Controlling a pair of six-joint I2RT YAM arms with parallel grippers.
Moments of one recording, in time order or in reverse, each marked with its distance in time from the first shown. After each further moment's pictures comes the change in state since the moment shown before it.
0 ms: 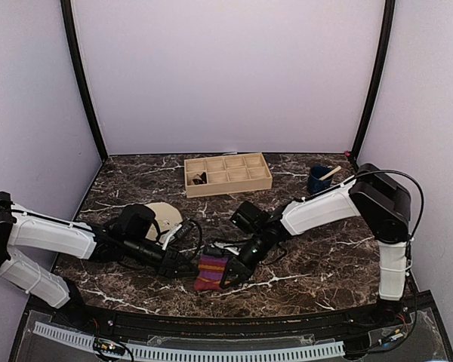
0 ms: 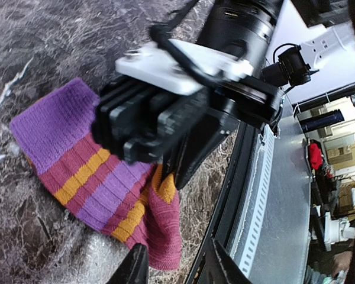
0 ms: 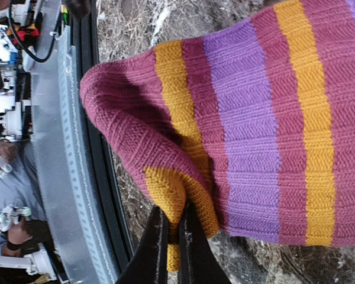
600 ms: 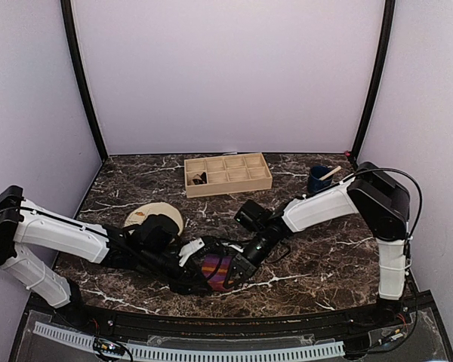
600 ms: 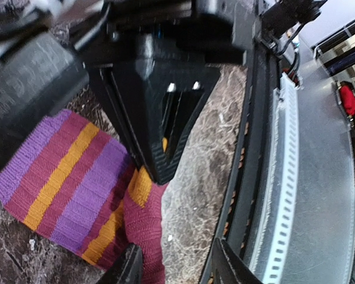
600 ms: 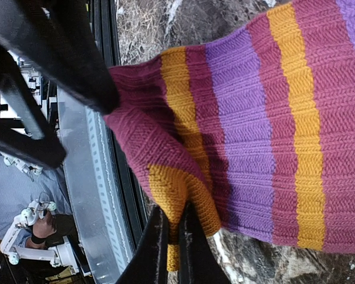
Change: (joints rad) left arm -0.207 0.078 0.113 -0.106 -0.177 0.209; right arm -0.047 0.018 0.000 -0.046 -0.135 0.014
